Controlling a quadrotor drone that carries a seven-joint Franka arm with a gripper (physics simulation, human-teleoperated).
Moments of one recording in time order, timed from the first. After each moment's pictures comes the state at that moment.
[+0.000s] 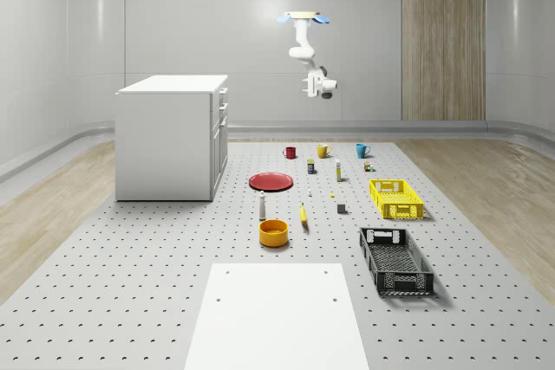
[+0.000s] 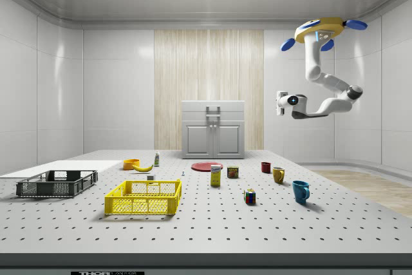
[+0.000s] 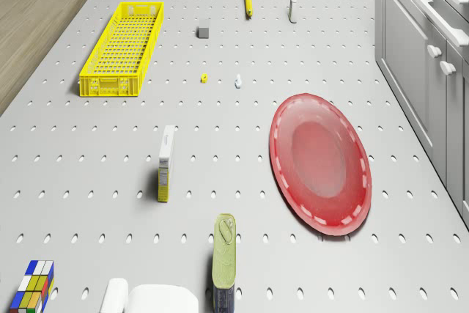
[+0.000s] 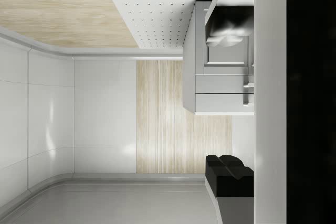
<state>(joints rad) 0.50 -0.95 -0.81 -2.44 0.93 1.58 0.70</state>
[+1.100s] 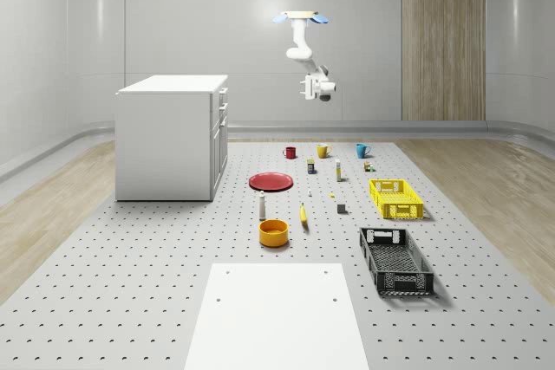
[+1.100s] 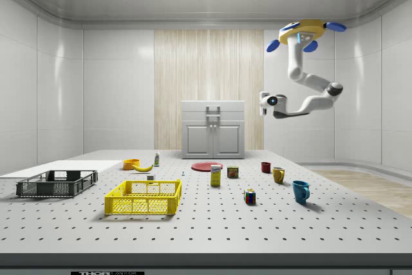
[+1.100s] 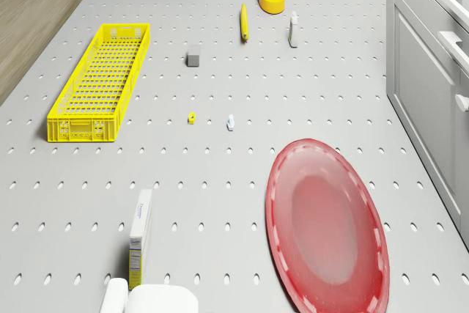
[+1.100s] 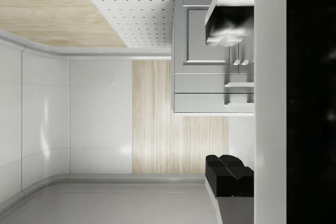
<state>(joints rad) 0.58 -1.04 -0.85 -2.45 0.87 1.65 0.76</state>
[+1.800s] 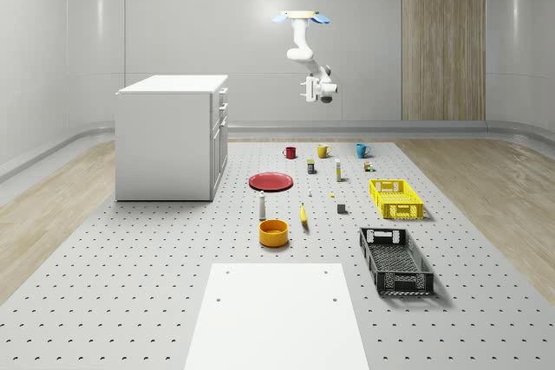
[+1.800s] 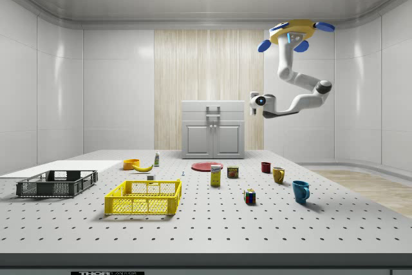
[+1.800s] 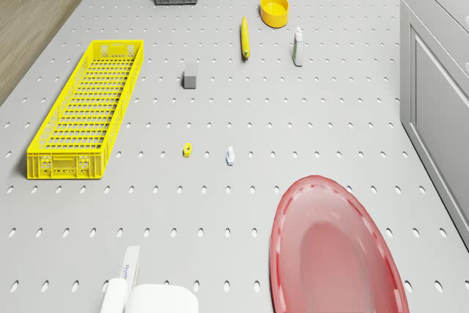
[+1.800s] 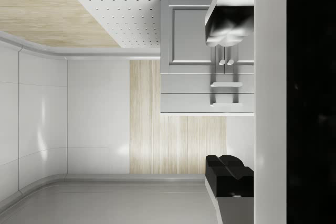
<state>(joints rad) 0.62 -1.08 -0.86 -2.45 0.84 1.69 0.78</state>
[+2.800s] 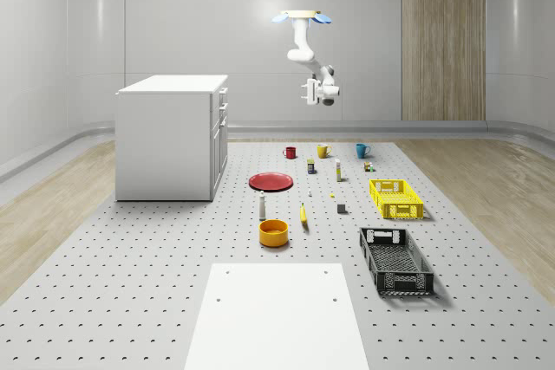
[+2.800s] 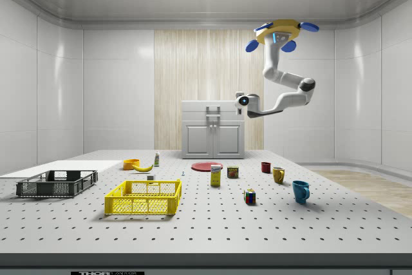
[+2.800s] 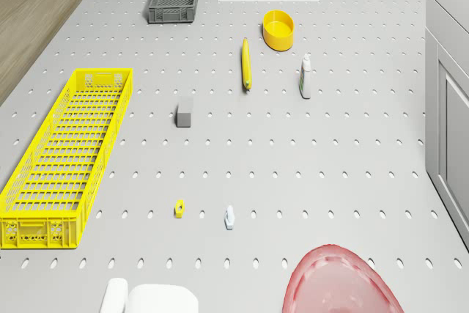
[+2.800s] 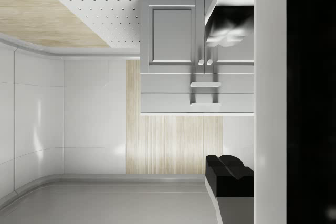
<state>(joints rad) 0.67 -1.13 -0.87 -2.46 0.80 1.73 0.82</state>
